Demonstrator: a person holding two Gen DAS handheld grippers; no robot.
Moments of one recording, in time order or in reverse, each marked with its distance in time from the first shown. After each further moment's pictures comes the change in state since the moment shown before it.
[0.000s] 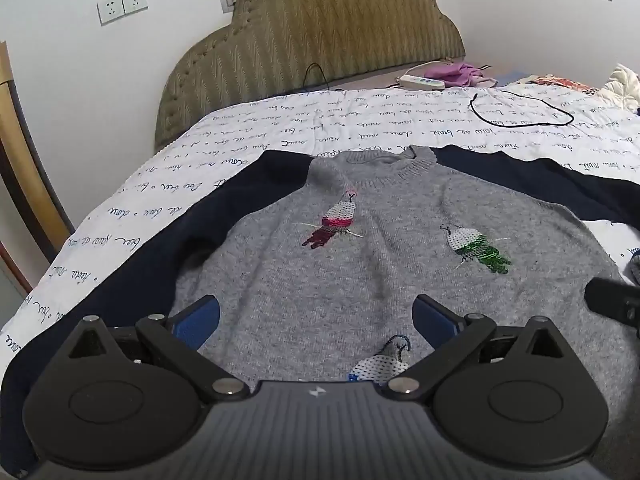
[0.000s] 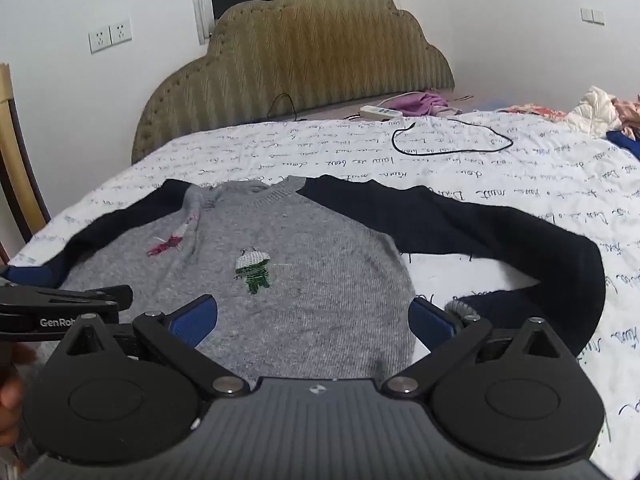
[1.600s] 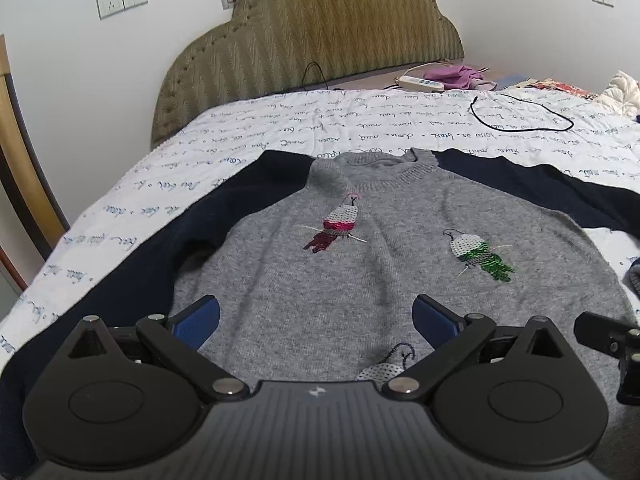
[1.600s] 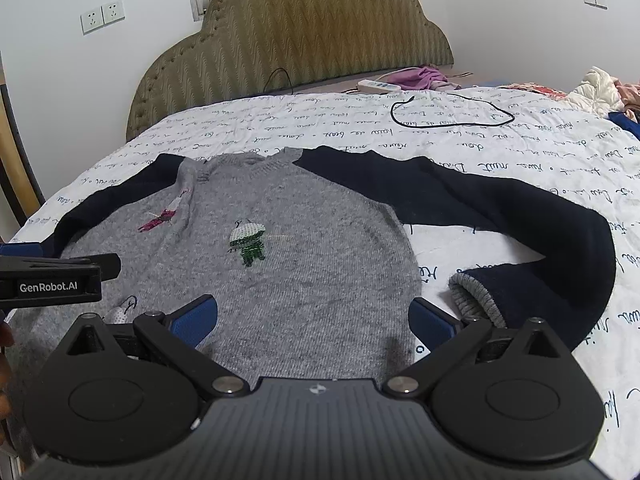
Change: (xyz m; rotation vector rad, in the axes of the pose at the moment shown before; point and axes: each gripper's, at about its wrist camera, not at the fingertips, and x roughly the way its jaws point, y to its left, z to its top) left arm 0.004 0.010 0.005 -0.054 0.040 -0.050; right arm 0.010 0.004 -0.005 -0.028 0.049 -0.053
